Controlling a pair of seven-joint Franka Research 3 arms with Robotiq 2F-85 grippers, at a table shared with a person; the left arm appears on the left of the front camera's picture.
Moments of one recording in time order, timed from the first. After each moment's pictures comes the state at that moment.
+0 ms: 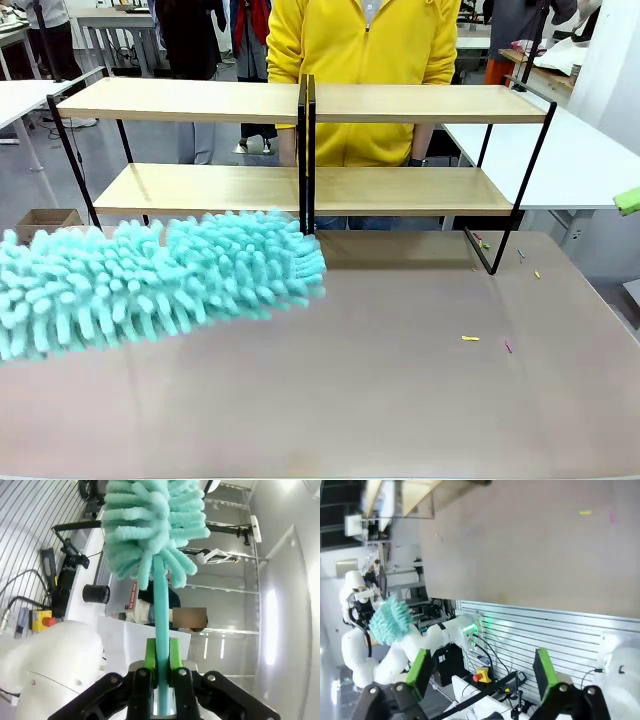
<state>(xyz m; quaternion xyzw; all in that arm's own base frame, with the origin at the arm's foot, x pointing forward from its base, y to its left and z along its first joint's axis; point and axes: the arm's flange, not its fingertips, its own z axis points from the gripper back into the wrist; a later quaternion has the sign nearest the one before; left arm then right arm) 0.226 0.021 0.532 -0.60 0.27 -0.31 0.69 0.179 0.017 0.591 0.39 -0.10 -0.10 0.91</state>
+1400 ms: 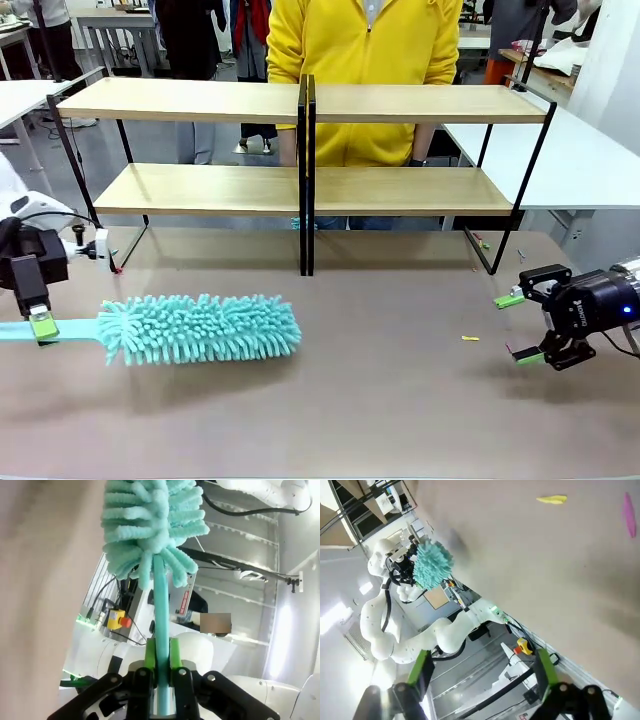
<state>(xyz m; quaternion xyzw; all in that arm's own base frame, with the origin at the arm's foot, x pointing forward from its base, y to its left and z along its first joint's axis) 0.412 0.035 0.331 -0.53 0.30 -0.29 0.74 0.340 -0.024 0.306 0.53 0.15 -0.17 0.82</state>
